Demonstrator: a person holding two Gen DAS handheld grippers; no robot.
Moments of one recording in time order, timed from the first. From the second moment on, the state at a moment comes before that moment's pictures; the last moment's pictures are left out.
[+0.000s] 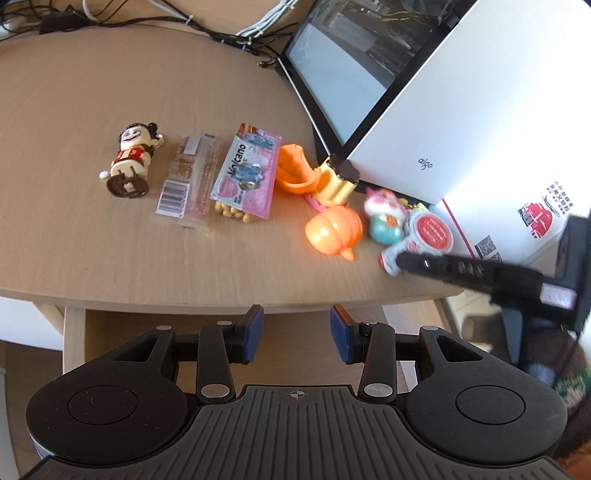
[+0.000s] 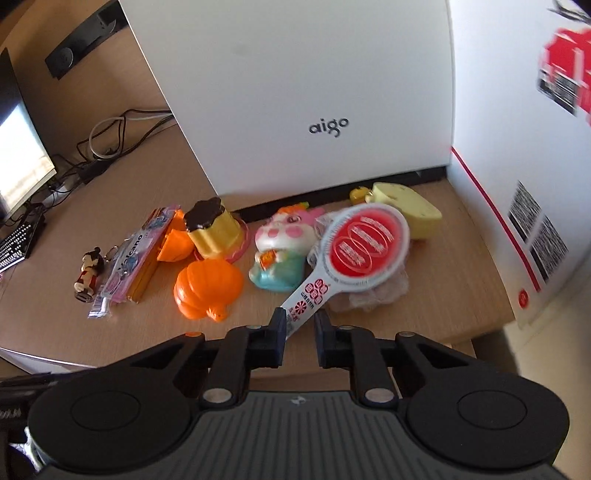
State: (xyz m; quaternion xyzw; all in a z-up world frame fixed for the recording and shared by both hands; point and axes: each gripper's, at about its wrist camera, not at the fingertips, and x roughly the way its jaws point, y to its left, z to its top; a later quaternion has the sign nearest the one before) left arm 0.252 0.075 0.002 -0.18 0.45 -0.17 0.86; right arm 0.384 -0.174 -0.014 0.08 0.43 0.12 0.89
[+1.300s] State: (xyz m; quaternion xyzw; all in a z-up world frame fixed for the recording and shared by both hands) left arm 0.055 0.089 0.043 -0.10 0.34 -0.09 0.93; right arm 0.168 -0.141 0.069 0.00 0.33 0.17 0.93
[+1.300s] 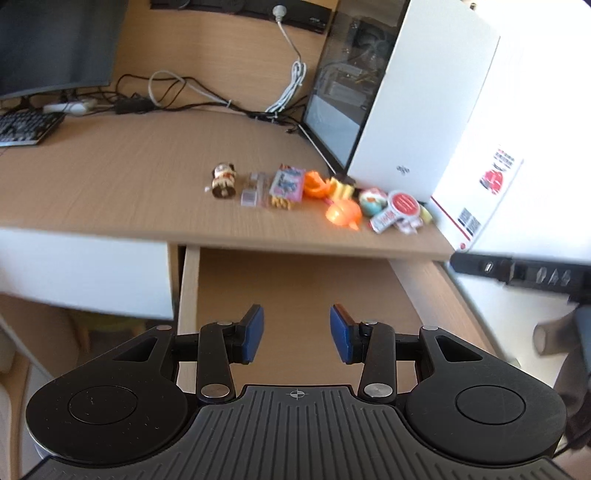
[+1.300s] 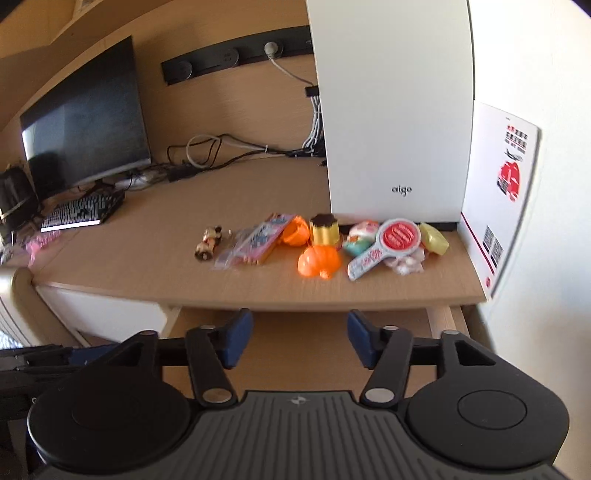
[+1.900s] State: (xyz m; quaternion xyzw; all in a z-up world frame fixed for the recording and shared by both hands) left arm -0.041 0.006 -0.058 -0.05 0.36 -0.04 0.93; right arm 0.043 -0.204 -0.085 -0.03 0.35 0.10 0.93
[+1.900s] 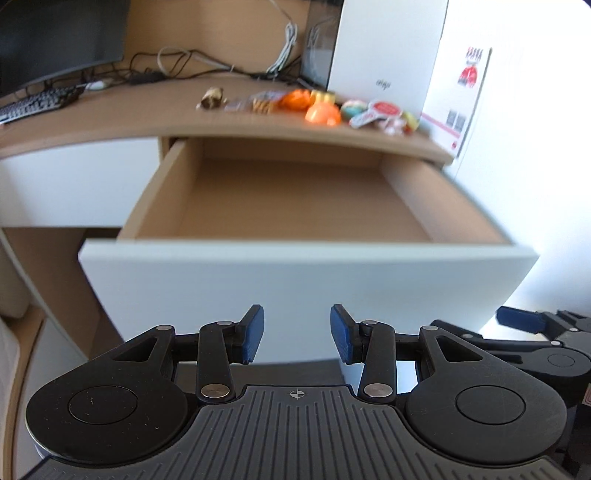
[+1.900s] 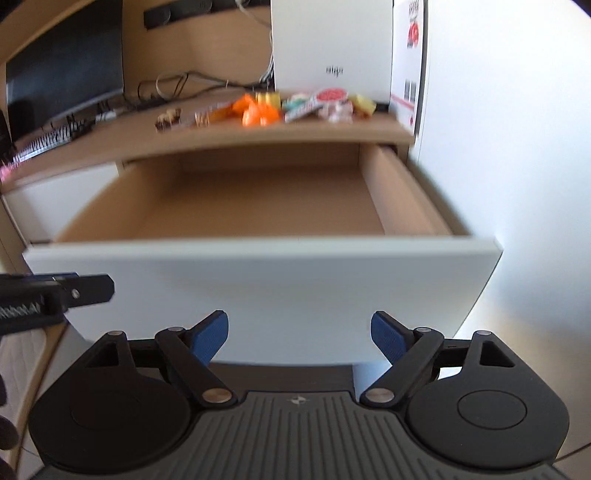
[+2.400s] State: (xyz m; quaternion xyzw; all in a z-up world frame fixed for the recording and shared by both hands) left arm -0.032 0.025 -0.088 -0.05 0.30 0.02 0.95; right arm 0.074 -0.197 -0.113 -0.03 0.31 0.08 0.95
